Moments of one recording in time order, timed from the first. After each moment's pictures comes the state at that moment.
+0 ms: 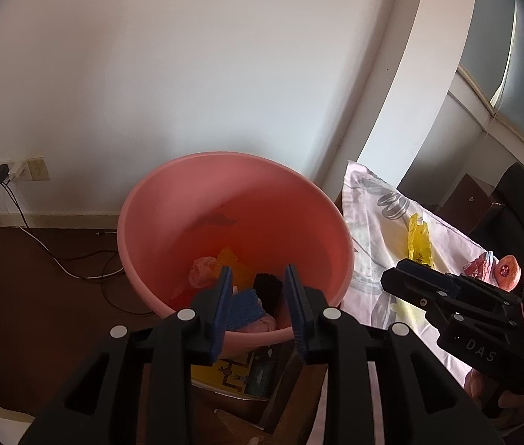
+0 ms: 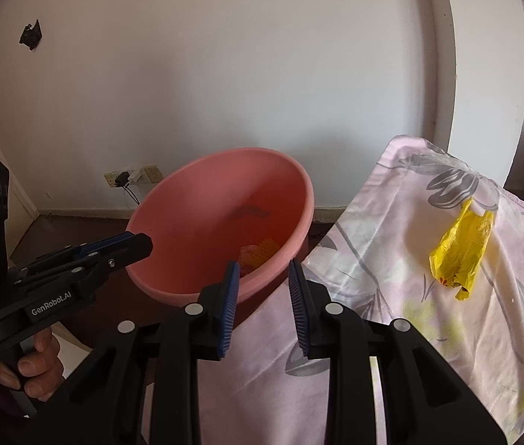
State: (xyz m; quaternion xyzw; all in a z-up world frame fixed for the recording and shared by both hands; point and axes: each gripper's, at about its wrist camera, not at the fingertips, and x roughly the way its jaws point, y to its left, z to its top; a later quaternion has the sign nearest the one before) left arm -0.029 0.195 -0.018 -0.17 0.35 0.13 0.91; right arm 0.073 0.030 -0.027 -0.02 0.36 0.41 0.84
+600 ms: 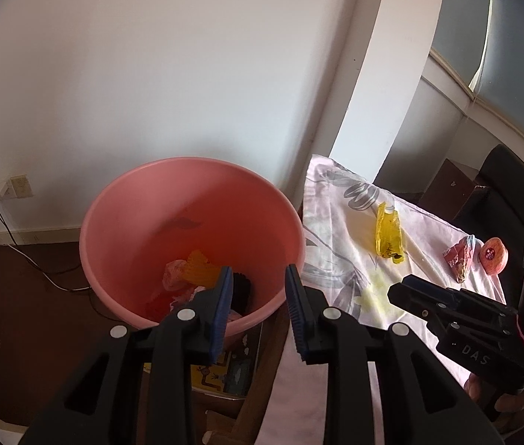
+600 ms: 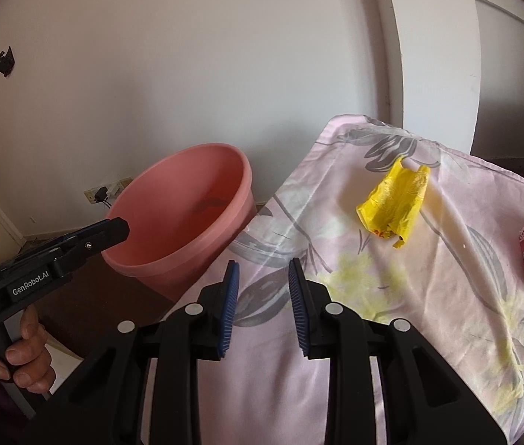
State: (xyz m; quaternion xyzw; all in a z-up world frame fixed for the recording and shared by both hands) left arm -0.022 0.159 -0.008 -0.14 0.35 0.09 0.92; right arm 0.069 -0.027 -0.035 0.02 0.37 0.35 0.86
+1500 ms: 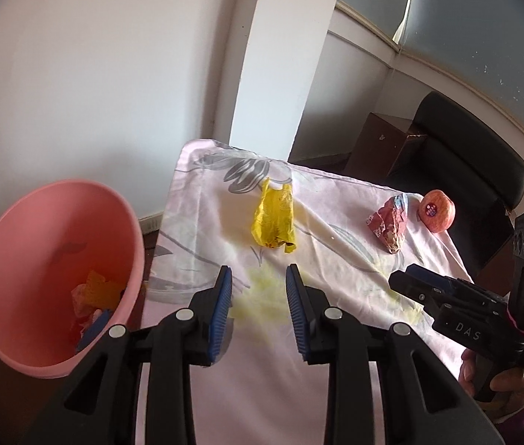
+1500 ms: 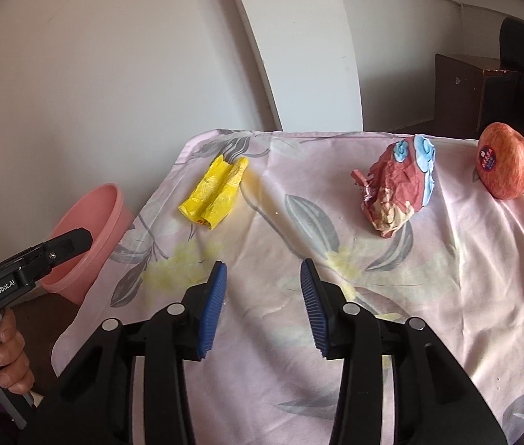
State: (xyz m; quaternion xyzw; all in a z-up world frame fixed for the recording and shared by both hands) left arm 0.042 0.059 -0.007 -0.09 0.37 -0.06 0.92; right arm 0.068 -0.160 -0.054 0.09 0.37 0.20 0.90
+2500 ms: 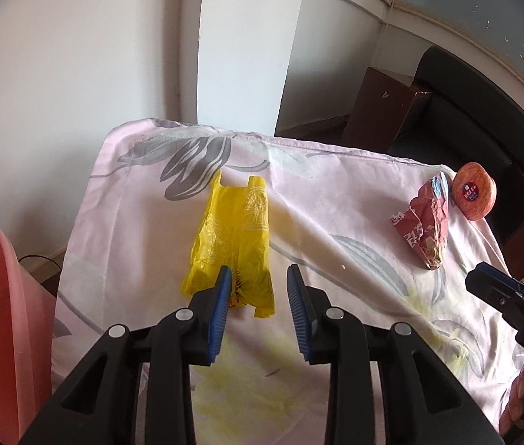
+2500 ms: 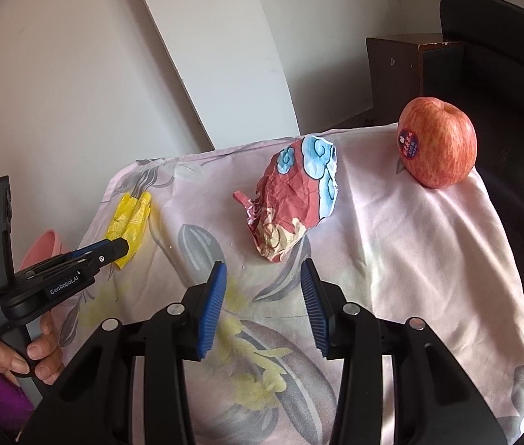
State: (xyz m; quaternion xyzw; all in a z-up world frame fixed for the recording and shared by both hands) left arm 0.158 0.007 -0.070 -0.04 0.43 -0.08 0.90; right arm 0.102 -0.226 -0.072 0.14 0.37 0.11 0.91
